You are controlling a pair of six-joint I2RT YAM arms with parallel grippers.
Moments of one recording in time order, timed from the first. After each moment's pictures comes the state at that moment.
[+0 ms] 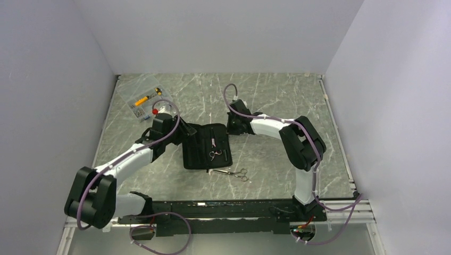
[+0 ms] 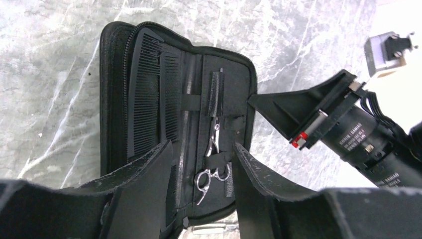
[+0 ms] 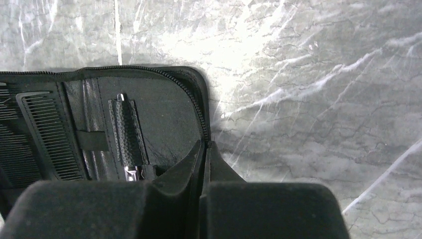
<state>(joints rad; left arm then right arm) -0.36 1.23 0.61 0.03 0.08 -0.91 0.62 1.96 1.23 -0.19 0.02 0.63</state>
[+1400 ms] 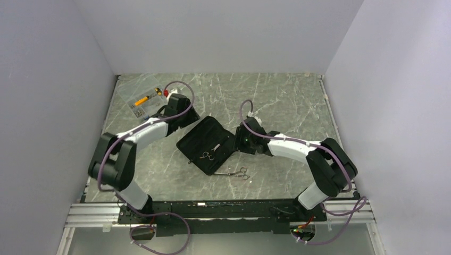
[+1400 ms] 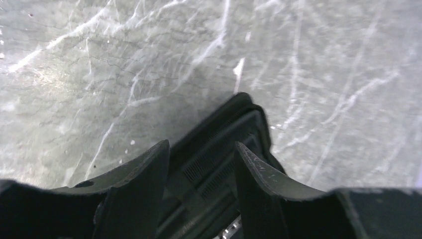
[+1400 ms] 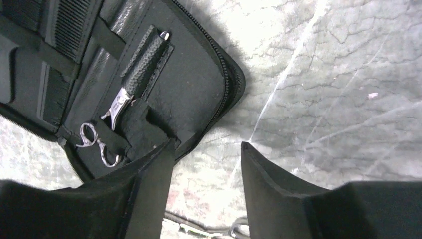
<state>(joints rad) -0.39 1.66 1.01 -0.08 -0.10 -0.78 0.68 1.58 0.79 -0.12 0.05 0.81</state>
